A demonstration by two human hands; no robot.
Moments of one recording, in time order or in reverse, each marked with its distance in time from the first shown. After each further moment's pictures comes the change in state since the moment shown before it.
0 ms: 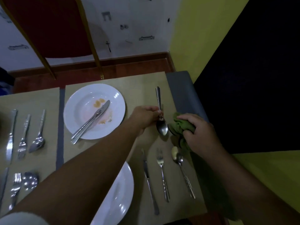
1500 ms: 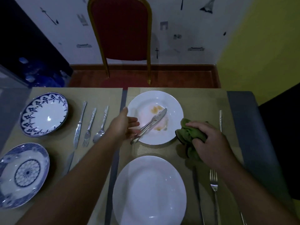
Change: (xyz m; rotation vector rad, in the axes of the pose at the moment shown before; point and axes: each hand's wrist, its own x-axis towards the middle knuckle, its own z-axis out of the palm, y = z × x) left_hand -0.039 -0.002 -0.247 -0.161 0.396 -0.153; right_hand 0.031 -0.110 0.109 0.161 -0.168 -0.122
